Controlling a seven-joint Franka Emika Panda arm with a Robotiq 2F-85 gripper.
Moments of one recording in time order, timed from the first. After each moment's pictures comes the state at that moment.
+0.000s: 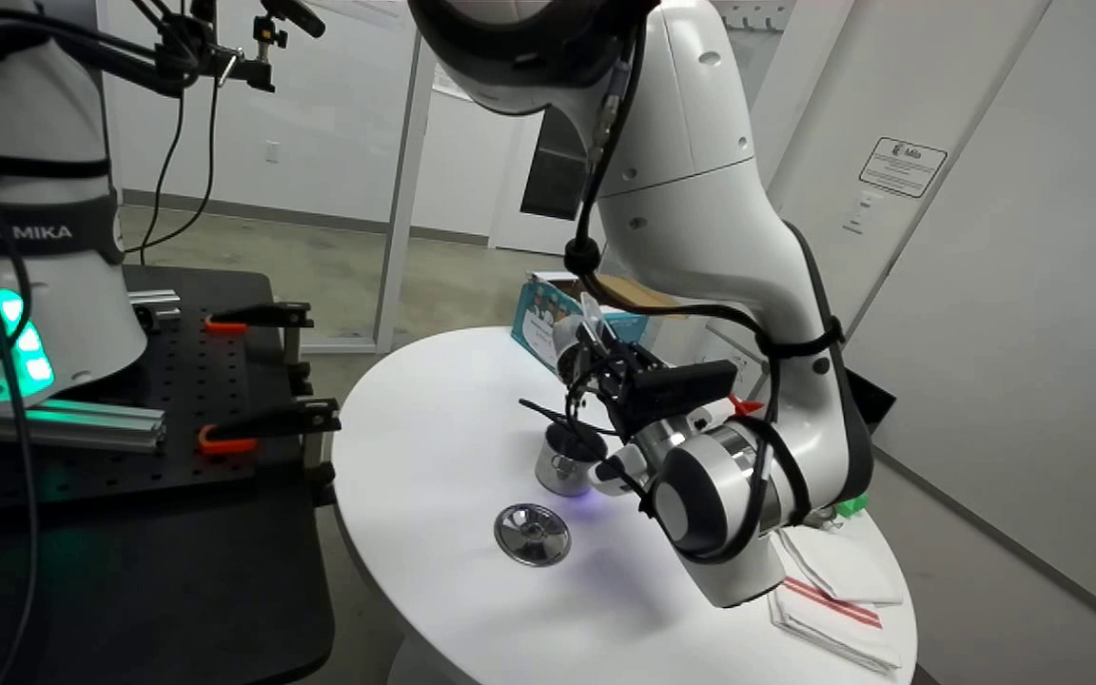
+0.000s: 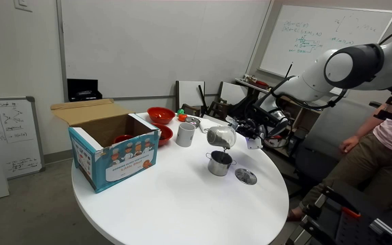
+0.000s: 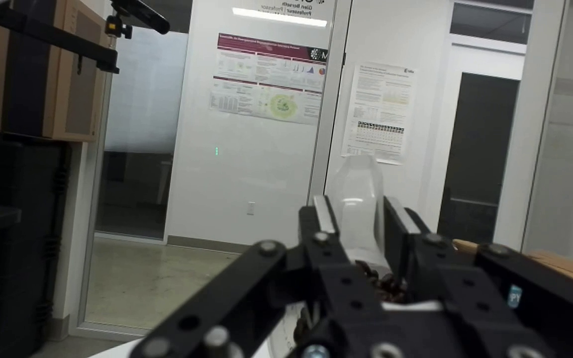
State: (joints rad) arm -0.49 1.29 -0.16 -1.31 1.29 0.95 0.37
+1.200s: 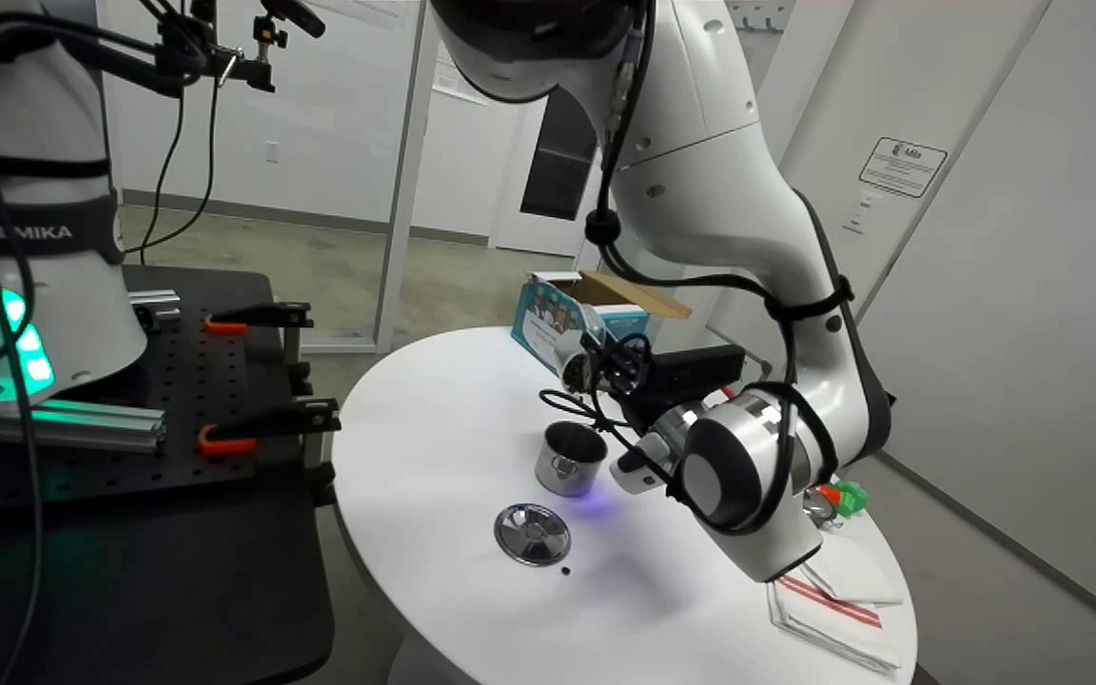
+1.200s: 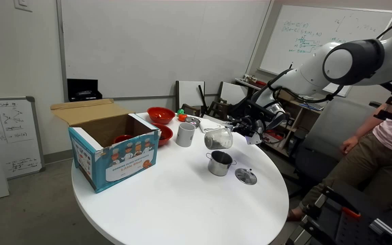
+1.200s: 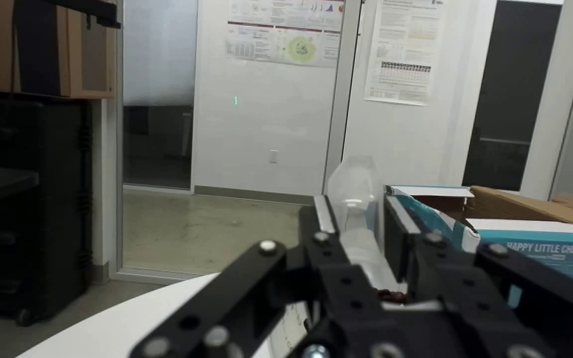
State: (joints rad) arm -0.43 1.26 -0.21 -1.29 1.26 1.03 0.42
